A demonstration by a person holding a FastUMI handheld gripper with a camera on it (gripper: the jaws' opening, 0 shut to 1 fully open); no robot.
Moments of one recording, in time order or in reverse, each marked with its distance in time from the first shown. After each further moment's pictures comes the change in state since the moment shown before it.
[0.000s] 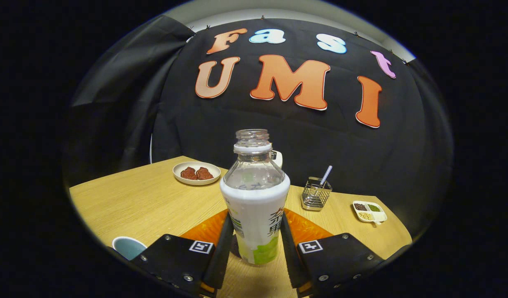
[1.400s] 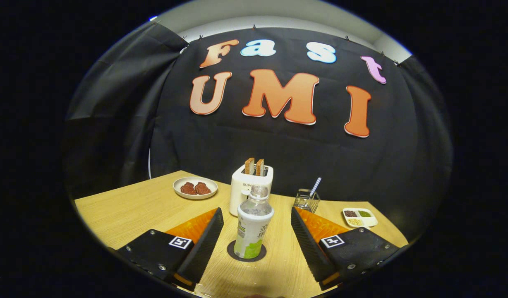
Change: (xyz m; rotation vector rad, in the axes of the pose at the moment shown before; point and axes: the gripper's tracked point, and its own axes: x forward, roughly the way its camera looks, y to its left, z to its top) arm -0.059 -0.022 0.058 0.014 -0.095 -0.050
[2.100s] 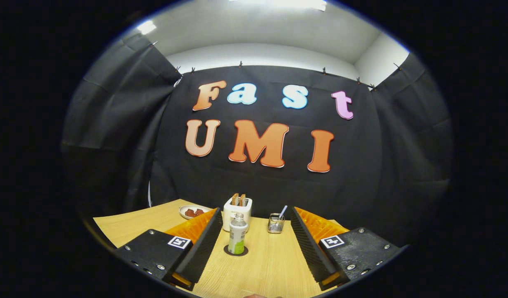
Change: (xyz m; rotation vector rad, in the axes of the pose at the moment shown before) arm -0.195 -0.055 0.105 0.050 -0.196 -0.110
